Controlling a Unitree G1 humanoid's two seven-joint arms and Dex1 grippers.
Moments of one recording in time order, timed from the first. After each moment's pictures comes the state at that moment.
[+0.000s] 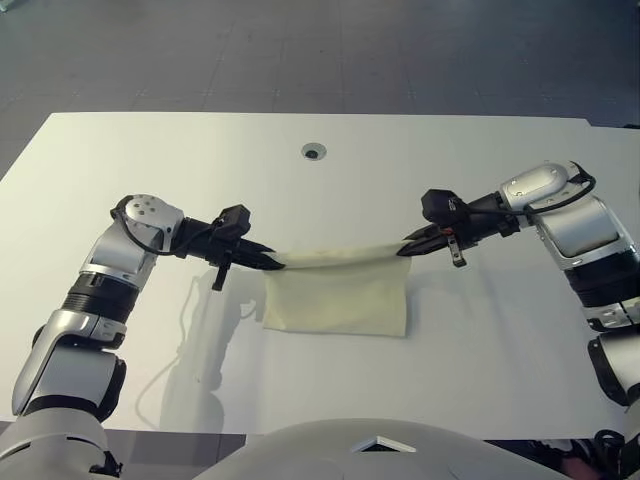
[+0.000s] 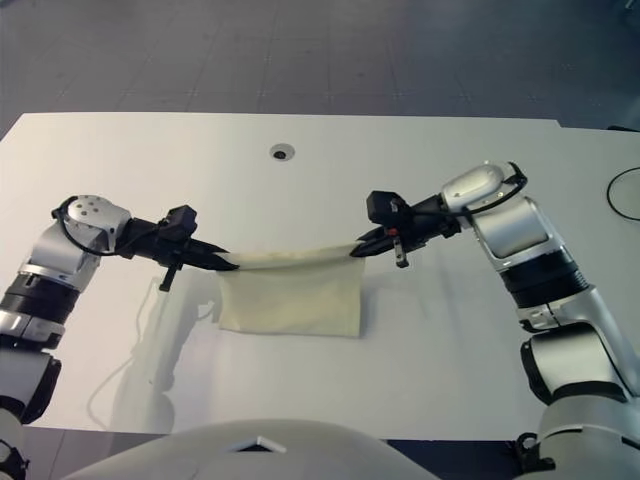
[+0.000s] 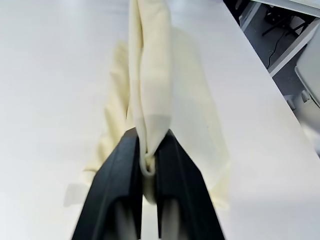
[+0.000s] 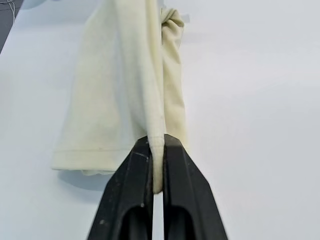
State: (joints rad) left arm -0.58 0.71 -0.34 0.45 -0.36 0.17 -1.54; right arm -0.68 -0.79 0.42 0.20 0.20 0.43 1.47
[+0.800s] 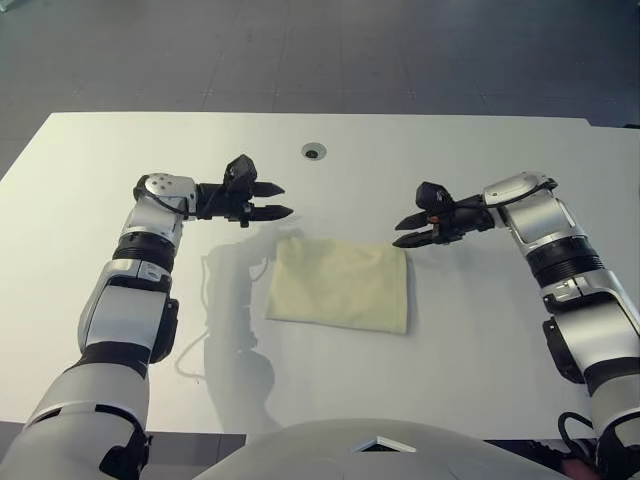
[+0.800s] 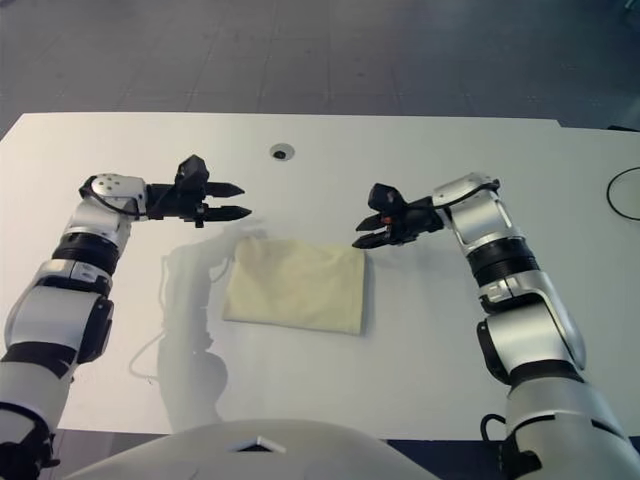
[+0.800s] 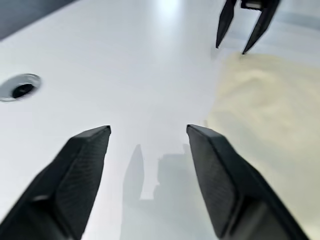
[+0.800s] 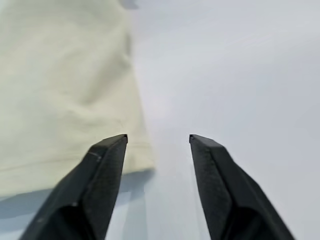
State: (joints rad) left arm -0.84 0.49 -0.15 1.05 -0.15 -0.09 -1.25; right arm -0.79 -0.62 0.34 0.66 0.05 0.33 1.31
